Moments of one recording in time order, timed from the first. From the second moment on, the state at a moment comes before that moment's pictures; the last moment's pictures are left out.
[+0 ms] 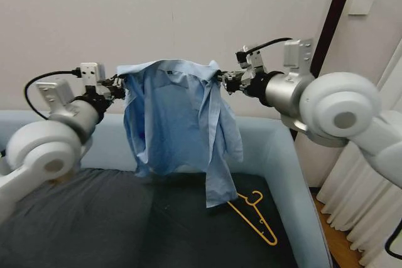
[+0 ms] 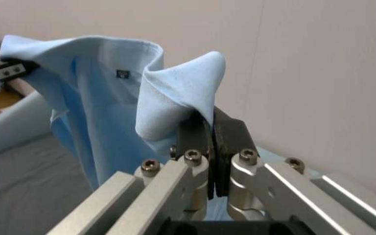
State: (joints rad) left arm 0.40 -0.21 -0.08 -2.33 -1.47 0.20 -0.69; right arm 0.28 0.69 -0.36 2.18 1.81 -0.59 0.70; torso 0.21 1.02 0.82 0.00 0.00
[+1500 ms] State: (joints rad) left arm 0.42 -1.17 0.34 -1.26 -0.90 0.06 -0.72; right arm -0.41 1.14 -0.36 1.35 0.87 -0.31 0.33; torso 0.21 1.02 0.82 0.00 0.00
